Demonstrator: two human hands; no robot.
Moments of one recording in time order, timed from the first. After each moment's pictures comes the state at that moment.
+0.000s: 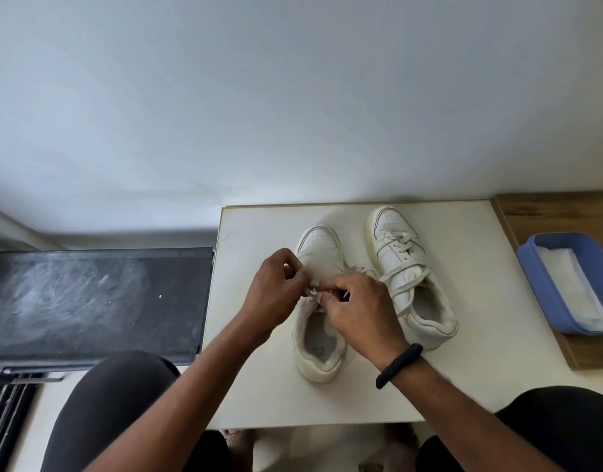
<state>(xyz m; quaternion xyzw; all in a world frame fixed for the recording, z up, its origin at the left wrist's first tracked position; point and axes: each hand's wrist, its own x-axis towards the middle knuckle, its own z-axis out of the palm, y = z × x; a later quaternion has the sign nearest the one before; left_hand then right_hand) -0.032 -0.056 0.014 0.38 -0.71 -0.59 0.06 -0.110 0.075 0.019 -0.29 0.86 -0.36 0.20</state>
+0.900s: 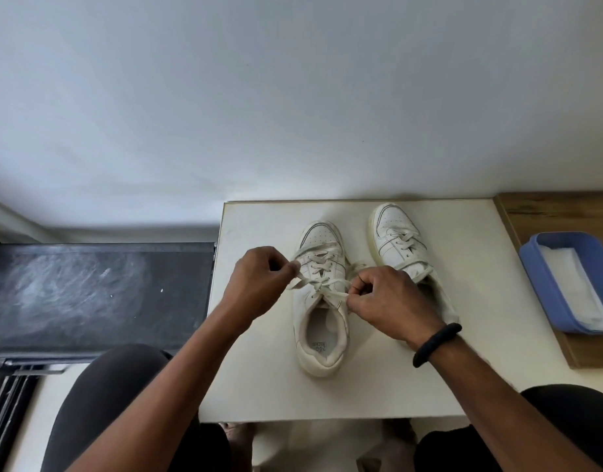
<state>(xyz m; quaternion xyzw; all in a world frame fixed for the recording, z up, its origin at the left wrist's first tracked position) -0.023 -0.080 0.018 0.42 -0.76 -0.49 0.03 -0.142 0.093 0.033 -0.28 0.89 -0.21 0.28</state>
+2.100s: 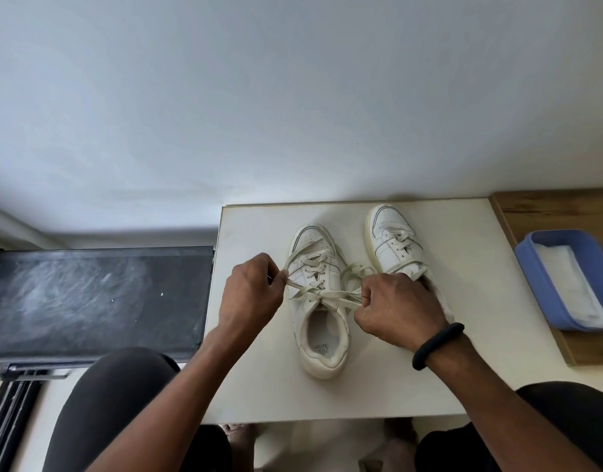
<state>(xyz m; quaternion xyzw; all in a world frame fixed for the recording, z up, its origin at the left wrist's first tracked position) -0.016 -0.071 0.000 0.41 -0.85 -0.32 0.07 -0.141 0.103 0.047 -0.34 0.91 -0.05 0.23</state>
